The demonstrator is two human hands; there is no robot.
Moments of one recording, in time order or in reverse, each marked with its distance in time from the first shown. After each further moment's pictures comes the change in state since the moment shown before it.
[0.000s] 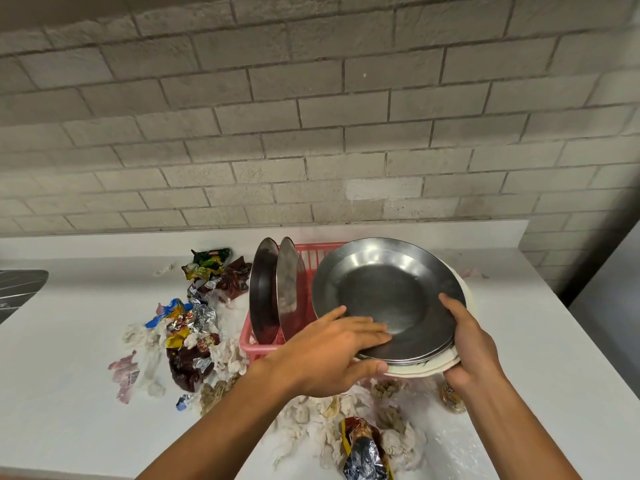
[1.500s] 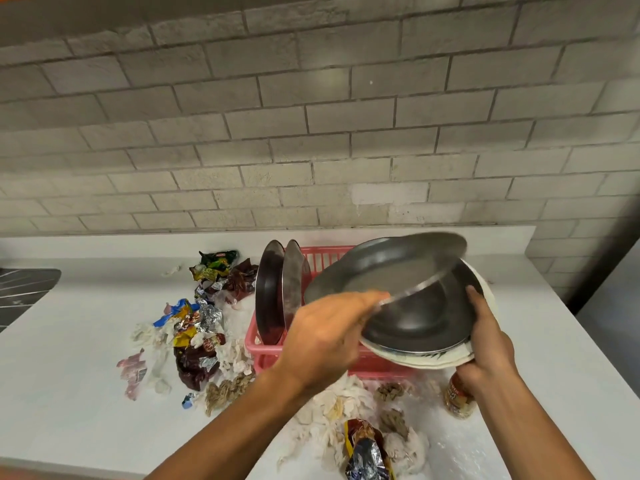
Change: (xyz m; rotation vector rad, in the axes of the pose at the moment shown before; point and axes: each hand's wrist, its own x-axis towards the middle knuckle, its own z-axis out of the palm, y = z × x) left_hand -0.006 0.015 -0.002 -0.092 1.016 0.191; right_hand -0.003 -0.016 -0.003 0.062 0.064 -0.049
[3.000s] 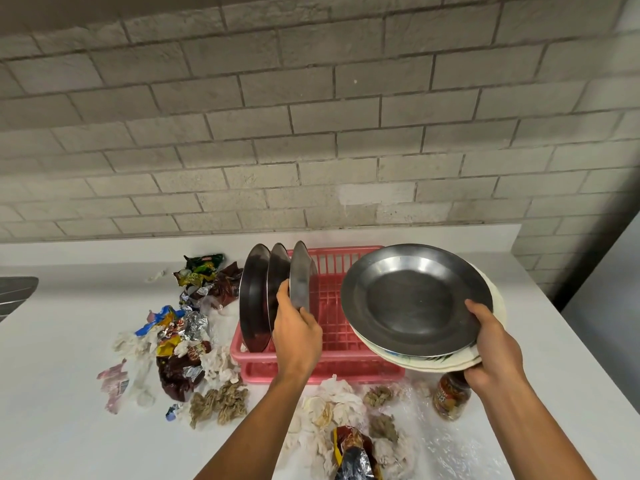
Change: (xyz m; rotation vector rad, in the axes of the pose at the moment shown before) left_hand -0.034 -0.058 0.063 0.019 0.049 -1.159; right_hand 0.023 -0.008 -0.024 -0.037 0.078 -0.026
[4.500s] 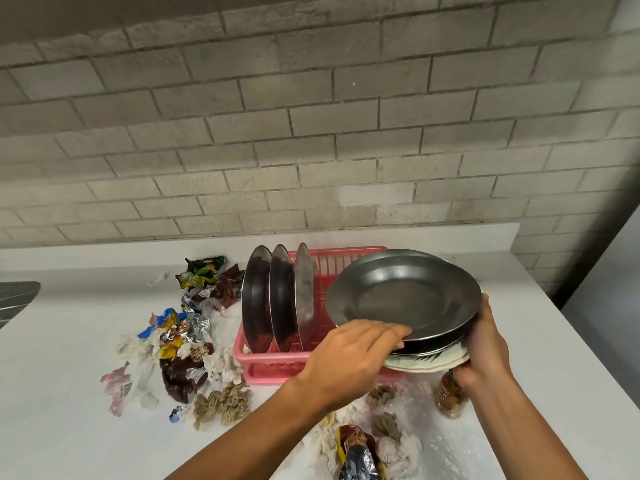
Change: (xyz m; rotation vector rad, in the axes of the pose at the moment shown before) left_hand -0.043 0.037 -0.013 0.323 -0.341 1.298; right_hand -0.015 0.006 0.017 0.053 -0.013 -0.001
